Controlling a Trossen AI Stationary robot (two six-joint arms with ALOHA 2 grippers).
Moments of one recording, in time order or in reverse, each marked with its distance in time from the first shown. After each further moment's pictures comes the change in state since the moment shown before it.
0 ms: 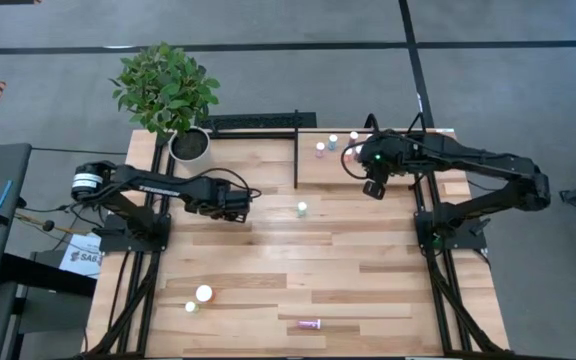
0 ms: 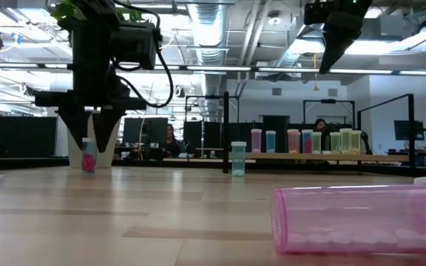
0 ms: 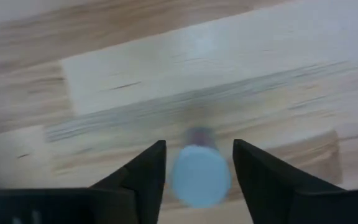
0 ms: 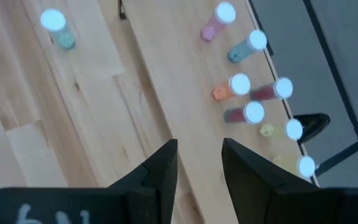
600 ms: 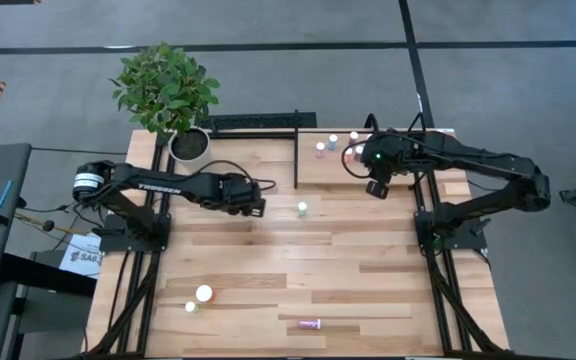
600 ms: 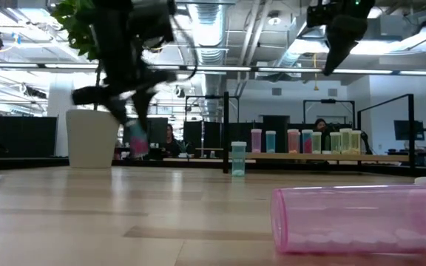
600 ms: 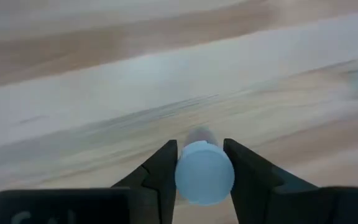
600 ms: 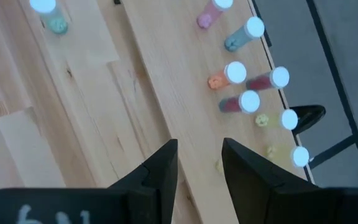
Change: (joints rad) left arm -0.007 0.006 0.098 0.156 -0.003 0.016; right arm -0.019 -0.003 0.000 -0.038 0.001 -0.027
